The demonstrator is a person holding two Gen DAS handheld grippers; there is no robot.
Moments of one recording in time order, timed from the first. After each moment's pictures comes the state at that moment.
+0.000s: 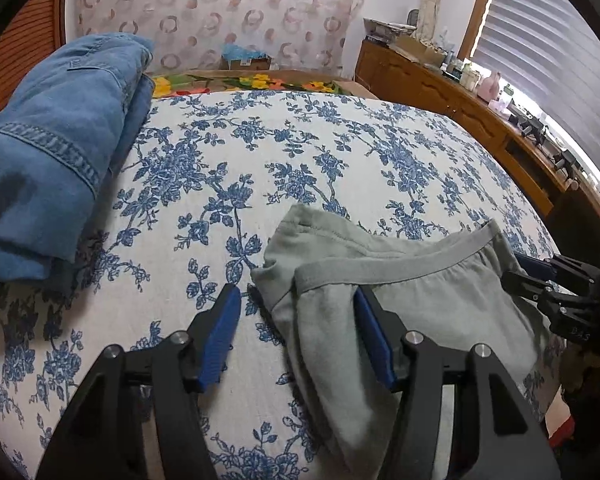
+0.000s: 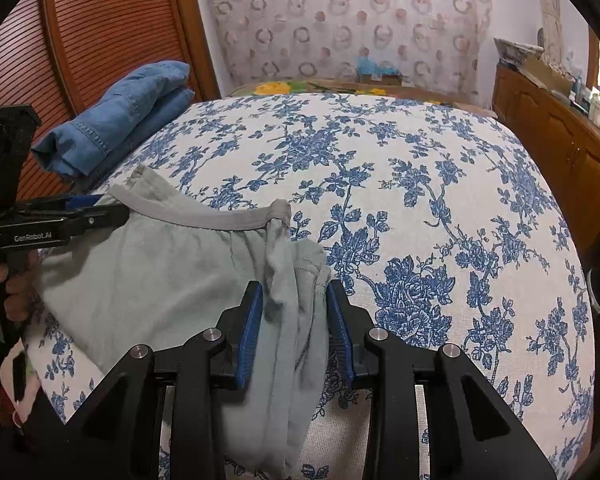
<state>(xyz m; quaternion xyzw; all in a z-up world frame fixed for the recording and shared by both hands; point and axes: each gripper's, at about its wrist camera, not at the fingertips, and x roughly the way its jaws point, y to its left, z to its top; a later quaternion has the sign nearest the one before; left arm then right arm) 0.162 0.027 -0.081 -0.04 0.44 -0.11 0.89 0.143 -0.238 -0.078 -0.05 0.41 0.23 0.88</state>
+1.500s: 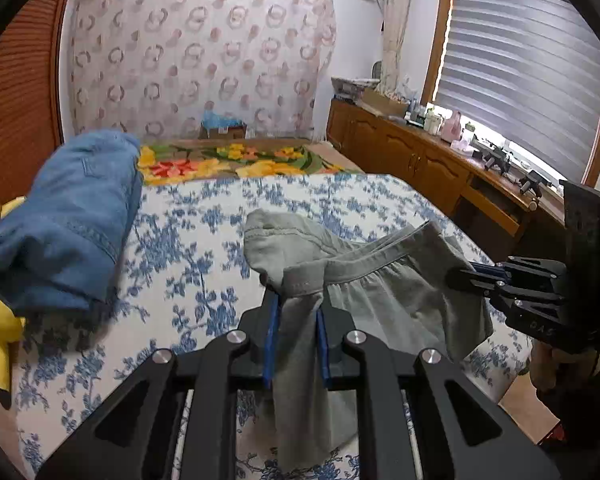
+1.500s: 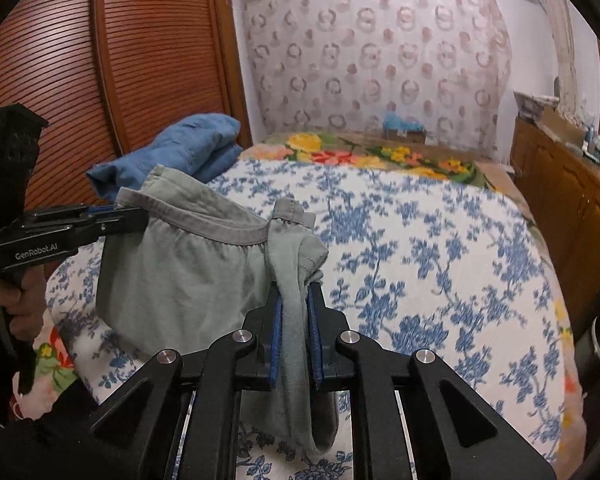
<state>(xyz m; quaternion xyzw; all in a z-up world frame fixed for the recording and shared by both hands) 0.096 0.004 -0.003 -0.04 0.32 -0.15 0.94 0.103 -0.232 -0.014 -0.06 0.31 0.29 0.90</state>
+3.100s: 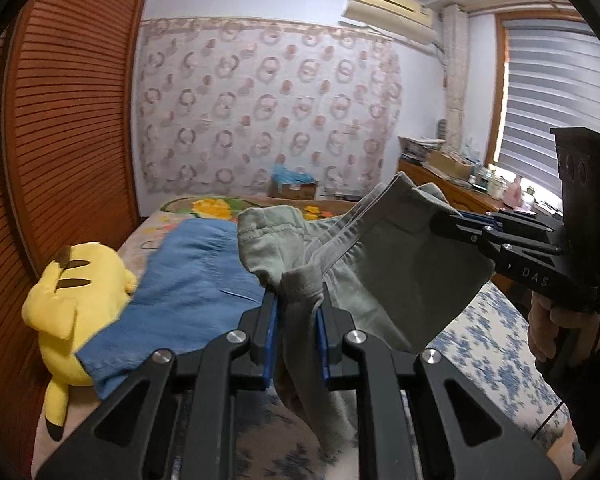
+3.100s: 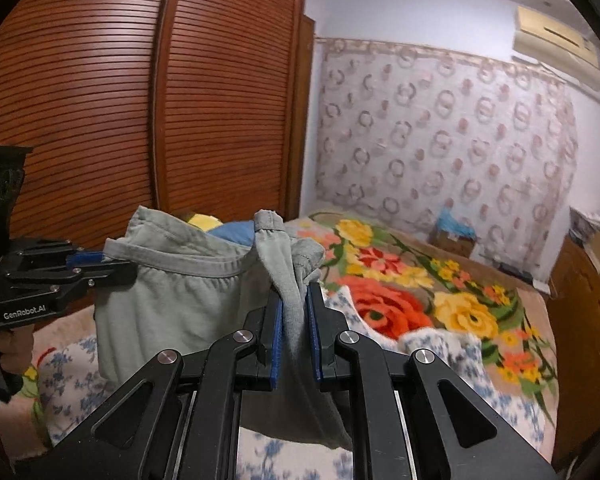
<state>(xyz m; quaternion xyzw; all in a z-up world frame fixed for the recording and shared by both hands) 0.148 0.123 0.057 -0.06 0.23 -0.02 0.97 0.223 -0.082 0.095 -0.13 0.18 0.39 0.89</state>
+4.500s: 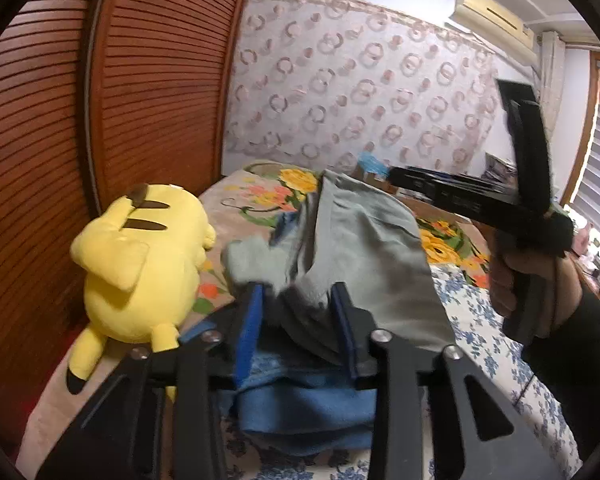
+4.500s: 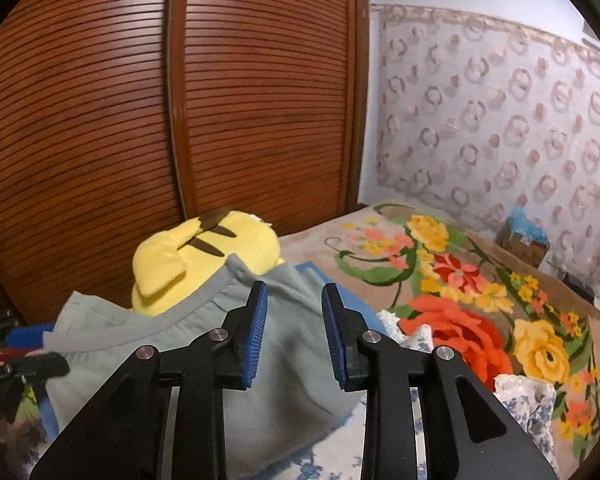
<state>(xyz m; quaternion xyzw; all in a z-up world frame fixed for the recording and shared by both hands) 0.160 0.230 0.005 -0.14 0.26 0.12 0.95 0.348 0.110 0.052 -0.14 0.23 0.47 0.84</state>
